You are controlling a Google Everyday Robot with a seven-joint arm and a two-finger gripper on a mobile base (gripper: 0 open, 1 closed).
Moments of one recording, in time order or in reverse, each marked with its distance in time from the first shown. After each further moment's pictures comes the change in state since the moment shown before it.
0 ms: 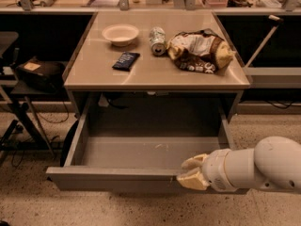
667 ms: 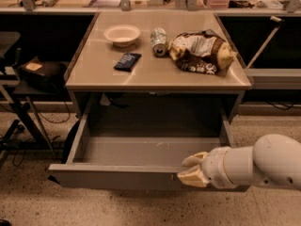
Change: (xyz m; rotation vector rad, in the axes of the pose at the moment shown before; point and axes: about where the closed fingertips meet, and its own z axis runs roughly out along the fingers) arm -0.005 -0.006 0.005 0.002 0.003 -0.011
